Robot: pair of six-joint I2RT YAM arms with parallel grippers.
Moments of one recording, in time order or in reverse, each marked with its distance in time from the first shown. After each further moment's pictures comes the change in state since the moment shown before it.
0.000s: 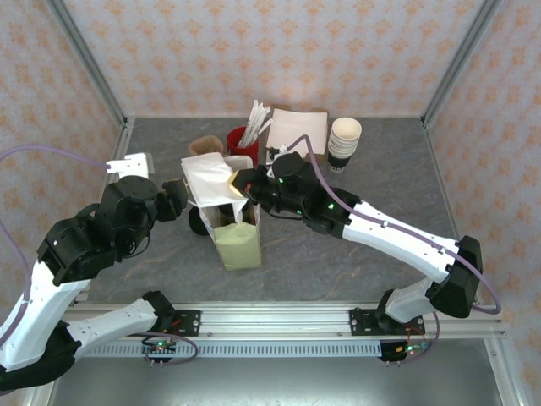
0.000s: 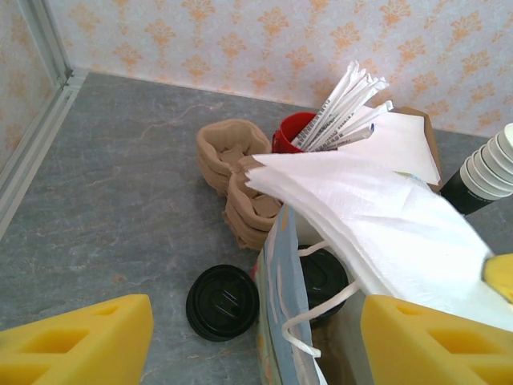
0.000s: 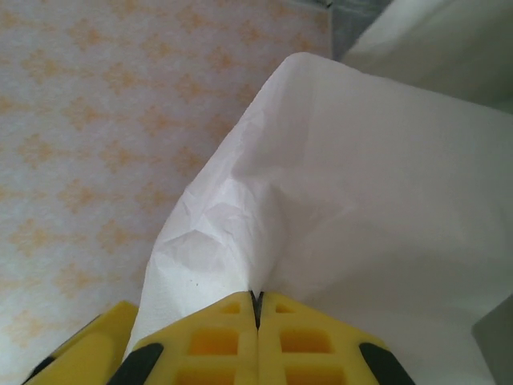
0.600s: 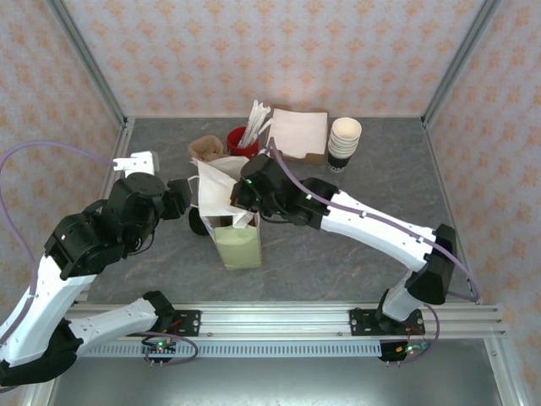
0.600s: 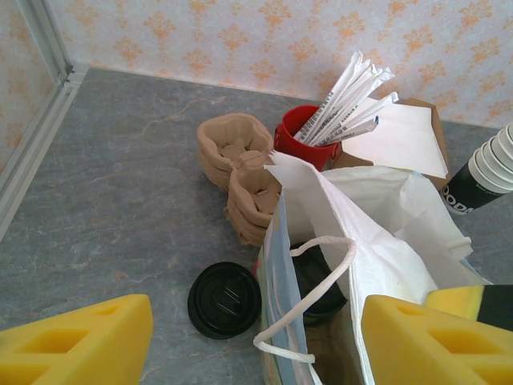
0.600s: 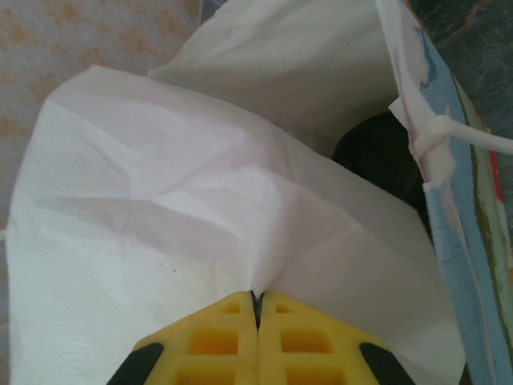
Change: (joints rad) left arm 0.000 0.020 0.000 0.000 0.000 0.001; right arm 0.061 0.183 0.269 -0.434 0.154 -0.248
